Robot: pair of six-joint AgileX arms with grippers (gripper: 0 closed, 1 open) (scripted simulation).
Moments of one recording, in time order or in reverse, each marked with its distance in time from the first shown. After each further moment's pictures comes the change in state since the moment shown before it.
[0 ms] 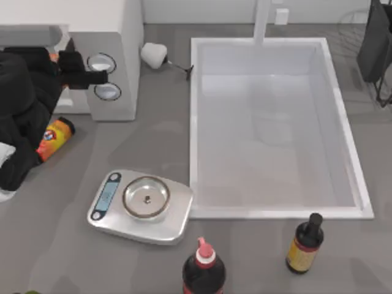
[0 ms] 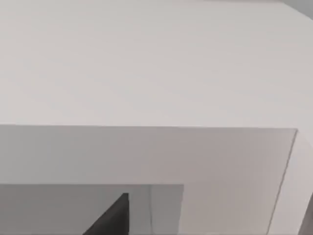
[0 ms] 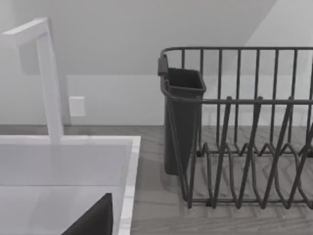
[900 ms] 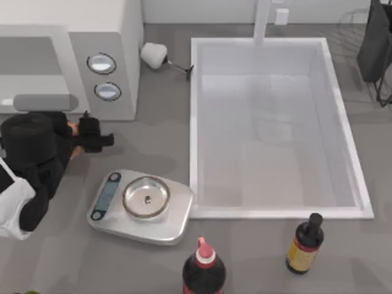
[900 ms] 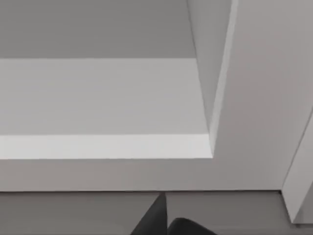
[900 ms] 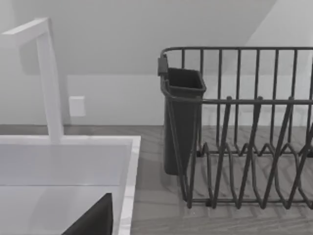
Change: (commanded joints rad) left arm -0.013 0.220 -0.128 0.182 -0.050 0.012; right arm 0.000 0.000 0.000 0.000 0.000 0.000
